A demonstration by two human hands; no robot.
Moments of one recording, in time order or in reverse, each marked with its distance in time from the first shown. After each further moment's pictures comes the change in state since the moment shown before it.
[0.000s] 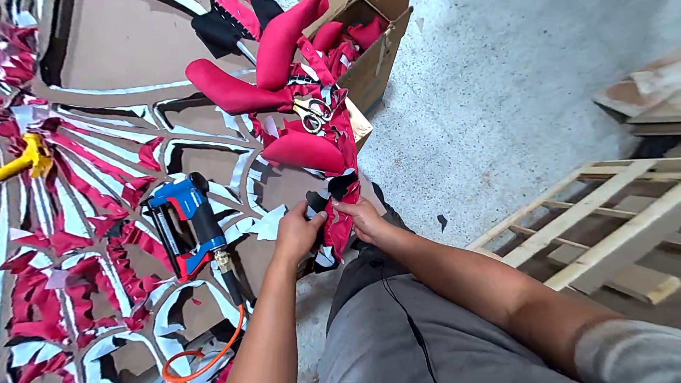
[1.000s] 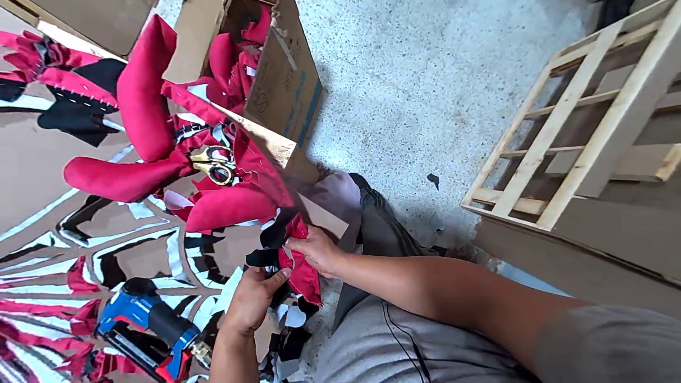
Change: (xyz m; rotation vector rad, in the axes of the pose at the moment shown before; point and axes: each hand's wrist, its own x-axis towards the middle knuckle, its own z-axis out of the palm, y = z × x) left_hand 0.019 -0.011 -0.002 -0.299 -0.336 -0.001; right_hand -0.018 -0.005 0.014 0.094 0.068 -0.035
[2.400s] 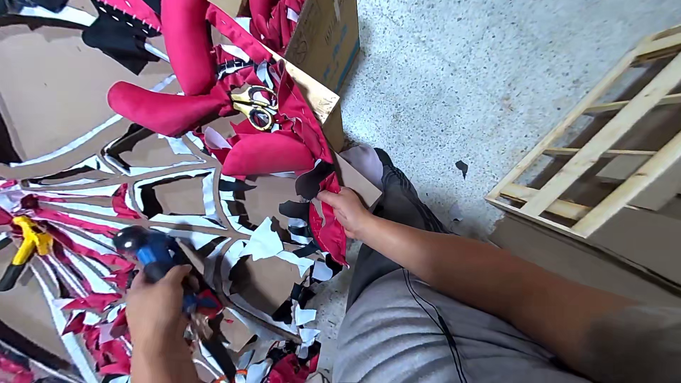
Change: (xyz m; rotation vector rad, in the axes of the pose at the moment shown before) left_hand -0.077 -0.029 -0.144 0.133 0.844 -0.198; right_hand 0.027 0.013 0.005 0.056 0.101 0.033
